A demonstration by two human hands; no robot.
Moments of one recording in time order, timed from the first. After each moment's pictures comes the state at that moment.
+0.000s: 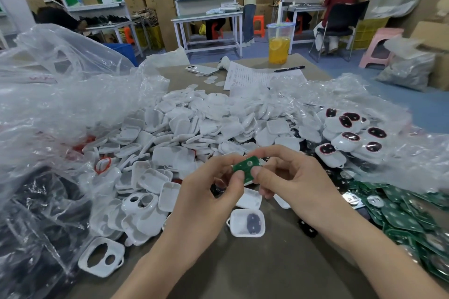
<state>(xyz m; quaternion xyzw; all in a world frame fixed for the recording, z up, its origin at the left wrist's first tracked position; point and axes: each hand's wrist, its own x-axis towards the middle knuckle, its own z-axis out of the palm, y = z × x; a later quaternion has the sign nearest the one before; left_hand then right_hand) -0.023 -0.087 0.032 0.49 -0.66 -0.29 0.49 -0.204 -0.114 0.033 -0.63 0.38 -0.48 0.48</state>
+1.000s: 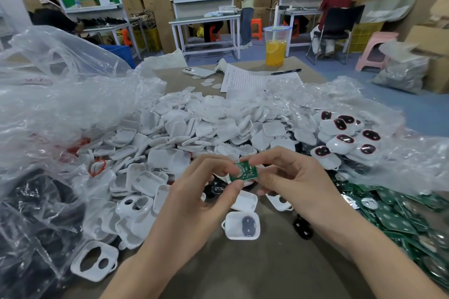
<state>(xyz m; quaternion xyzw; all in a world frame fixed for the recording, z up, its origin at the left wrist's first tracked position) -0.013 -0.090 0.027 0.43 -0.74 -0.14 0.49 -0.211 -0.112 0.041 -0.62 0.38 -0.47 0.50</state>
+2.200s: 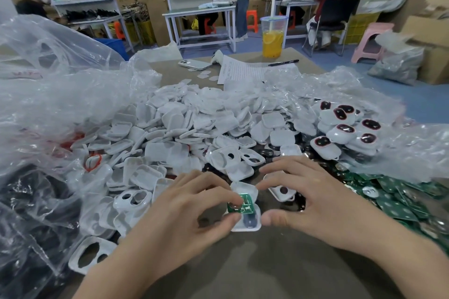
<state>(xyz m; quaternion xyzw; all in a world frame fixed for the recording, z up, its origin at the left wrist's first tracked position) 0.015 -0.075 0.033 0.43 -0.87 -0.06 0.25 -0.242 -0.096 0.033 -0.85 0.46 -0.20 0.18</state>
